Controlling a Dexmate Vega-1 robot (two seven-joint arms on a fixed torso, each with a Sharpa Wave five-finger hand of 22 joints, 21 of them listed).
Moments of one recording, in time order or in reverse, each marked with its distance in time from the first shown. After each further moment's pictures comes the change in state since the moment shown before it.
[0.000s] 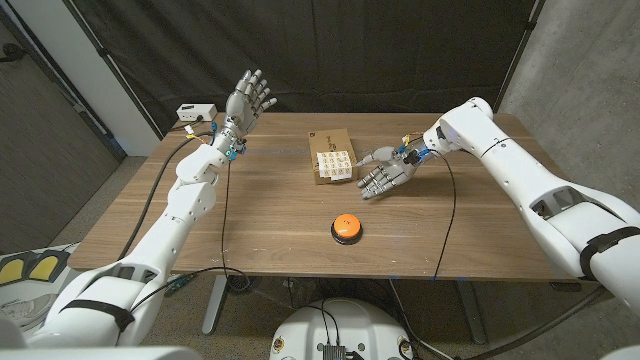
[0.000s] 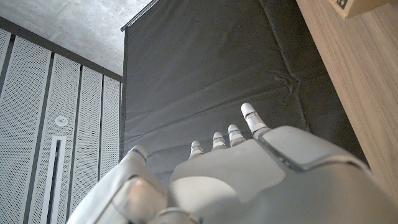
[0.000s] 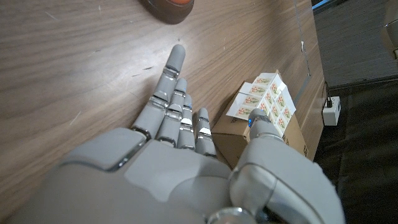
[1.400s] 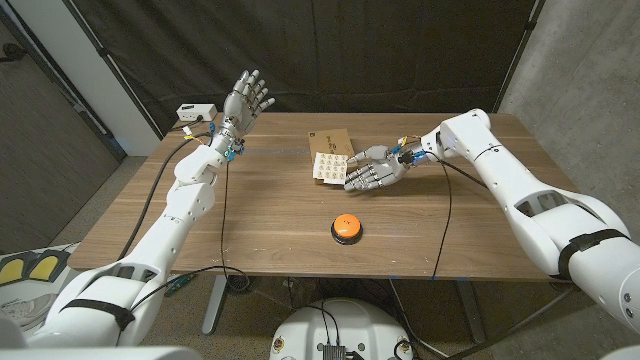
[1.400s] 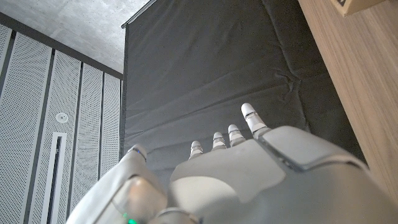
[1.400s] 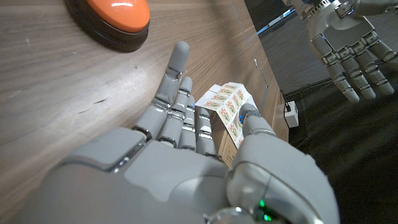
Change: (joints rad) left arm -0.001 -0.002 -0.008 0.013 -0.011 -0.006 -0.012; left_hand 0.011 0.003 0.000 0.000 0.004 0.000 0.000 0.000 0.000 0.000 0.000 0.000 0.000 0.000 0.000 0.000 0.000 0.000 0.000 -0.008 0.000; right arm -0.018 0.107 0.132 0.174 0.039 0.092 0.103; right_hand 0.075 0.020 0.064 -0.025 0.017 0.057 0.010 0.008 0.003 0.088 -0.049 0.009 0.001 0.073 -0.065 0.026 0.013 -0.040 -0.040 0.202 0.114
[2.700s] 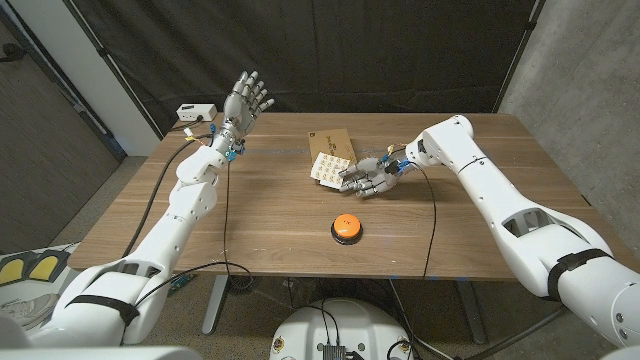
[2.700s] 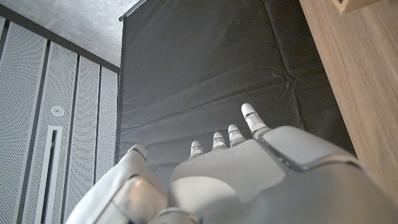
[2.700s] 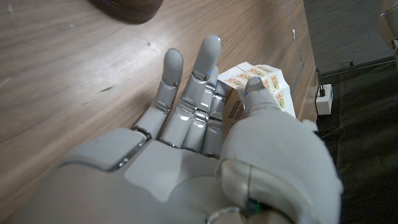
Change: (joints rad) left arm -0.019 -0.018 -0.005 0.047 -0.011 -0.005 -0.005; left_hand 0.000 0.000 -0.004 -0.004 0.000 0.000 0.000 0.000 0.000 0.000 0.000 0.000 0.005 0.000 0.000 0.000 0.000 0.000 0.000 -0.005 0.000; right arm -0.096 0.065 0.002 -0.215 -0.089 -0.142 -0.285; right_hand 0.381 -0.123 -0.155 0.014 -0.100 0.477 -0.132 0.044 0.005 0.572 -0.153 0.027 0.021 0.496 -0.200 0.638 0.394 0.037 -0.029 0.489 0.306
